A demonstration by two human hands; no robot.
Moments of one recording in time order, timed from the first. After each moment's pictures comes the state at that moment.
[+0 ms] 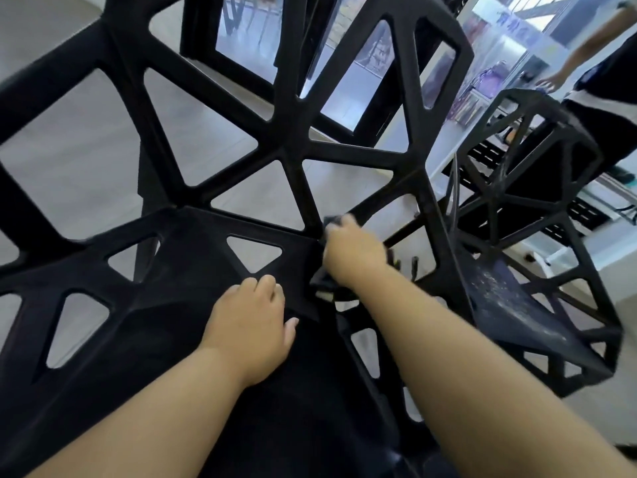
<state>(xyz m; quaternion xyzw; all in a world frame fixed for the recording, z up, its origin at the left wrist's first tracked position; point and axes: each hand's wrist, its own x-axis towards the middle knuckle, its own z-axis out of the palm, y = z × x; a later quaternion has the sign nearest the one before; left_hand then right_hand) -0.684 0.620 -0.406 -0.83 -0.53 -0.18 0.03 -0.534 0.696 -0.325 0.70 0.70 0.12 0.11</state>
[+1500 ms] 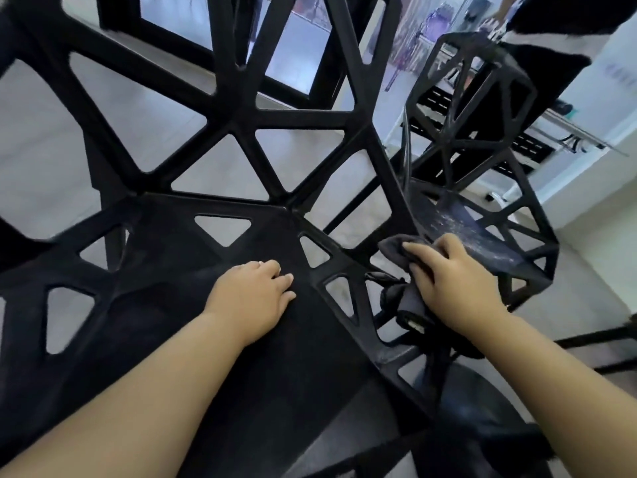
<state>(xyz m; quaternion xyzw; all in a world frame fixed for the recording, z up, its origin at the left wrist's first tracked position) -0.675 0.609 -0.390 -0.90 -0.41 -0.13 -0.03 -0.426 0.520 -0.290 0.73 0.66 0.17 -0.07</state>
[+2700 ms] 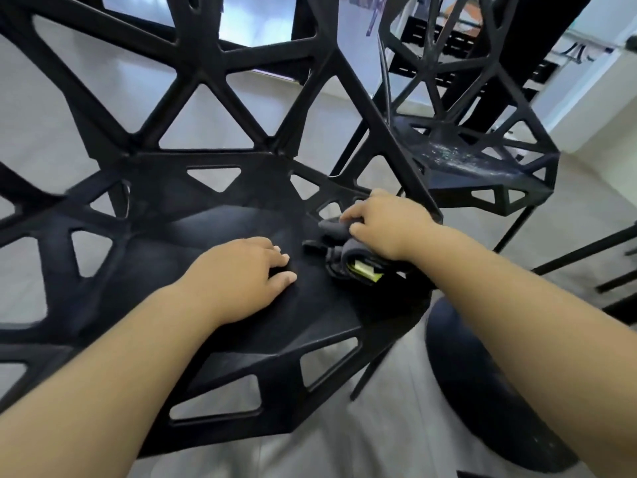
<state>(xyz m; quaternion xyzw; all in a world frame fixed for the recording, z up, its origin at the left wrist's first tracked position) -0.713 0.533 -0.354 -0.91 -0.39 -0.03 -0.15 -0.499 0.504 -0.303 0.76 0.65 -0.05 0.05</state>
